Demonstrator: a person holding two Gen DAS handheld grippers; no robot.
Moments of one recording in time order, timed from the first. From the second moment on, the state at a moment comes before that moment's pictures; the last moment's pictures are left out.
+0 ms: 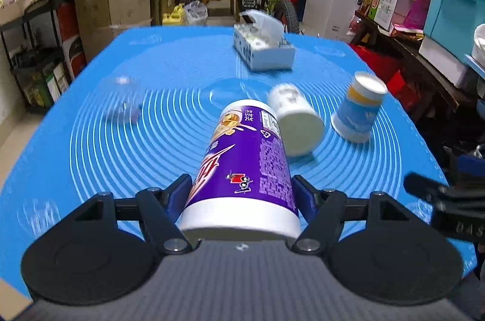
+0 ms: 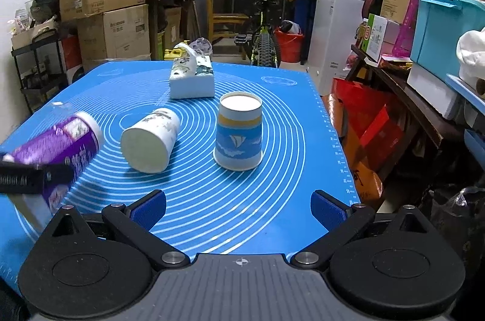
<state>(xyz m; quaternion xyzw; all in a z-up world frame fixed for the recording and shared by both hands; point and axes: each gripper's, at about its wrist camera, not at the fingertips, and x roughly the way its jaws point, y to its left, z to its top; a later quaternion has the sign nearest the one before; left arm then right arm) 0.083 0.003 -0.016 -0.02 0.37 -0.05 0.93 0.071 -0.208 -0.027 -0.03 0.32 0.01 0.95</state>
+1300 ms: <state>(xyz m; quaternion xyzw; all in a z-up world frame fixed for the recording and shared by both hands) 0.065 -0.007 -0.042 0.01 0.39 -0.04 0.92 0.051 -0.208 -0.030 -0.03 0.33 0.02 0.94</state>
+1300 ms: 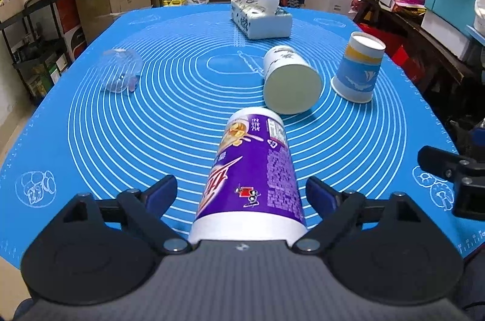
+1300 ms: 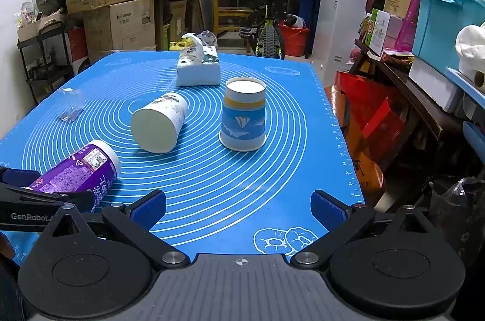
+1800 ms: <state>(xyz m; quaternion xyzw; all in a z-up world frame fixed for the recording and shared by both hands) 0.051 -0.009 -0.017 0.01 0.36 -0.05 0.93 0.048 -0.206 -0.025 -0.03 0.33 0.03 0.94</state>
